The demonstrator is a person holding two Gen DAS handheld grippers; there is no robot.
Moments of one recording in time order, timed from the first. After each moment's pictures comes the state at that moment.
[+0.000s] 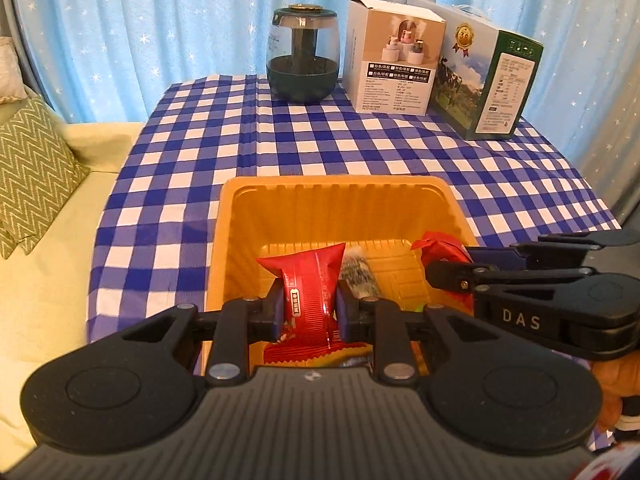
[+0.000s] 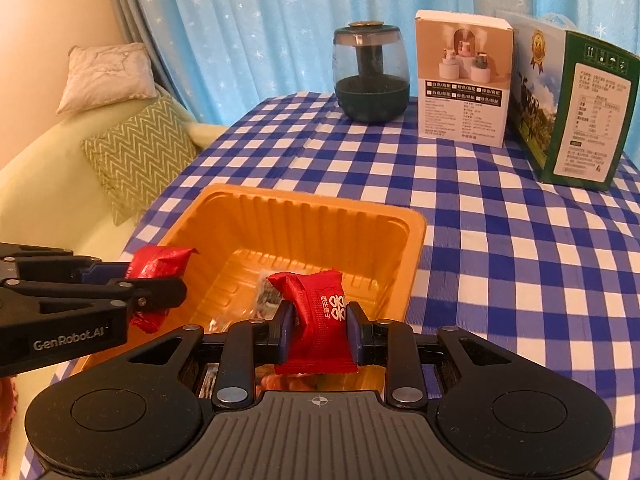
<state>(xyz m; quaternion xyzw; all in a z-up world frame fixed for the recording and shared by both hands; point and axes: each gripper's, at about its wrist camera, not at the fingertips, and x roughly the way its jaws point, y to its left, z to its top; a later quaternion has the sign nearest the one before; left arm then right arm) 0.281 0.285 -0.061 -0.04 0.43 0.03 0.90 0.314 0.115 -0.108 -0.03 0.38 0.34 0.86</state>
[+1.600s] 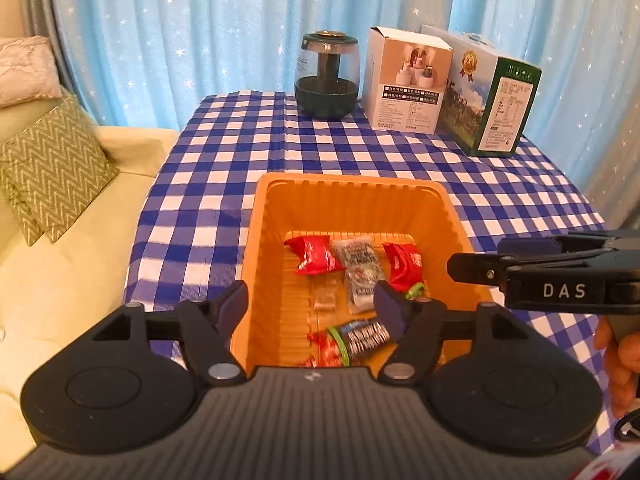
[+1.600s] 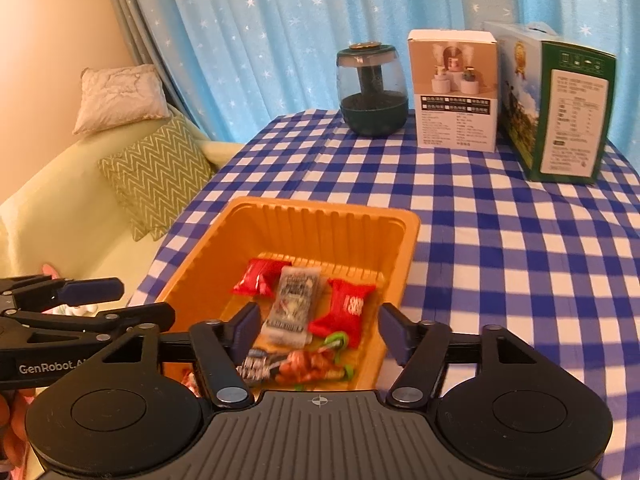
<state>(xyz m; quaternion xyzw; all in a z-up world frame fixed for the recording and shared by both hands) 0.212 0.279 -0.030 -0.05 0.39 0.07 0.92 0.273 0.086 -0.080 0.00 0.37 0.35 0.86</state>
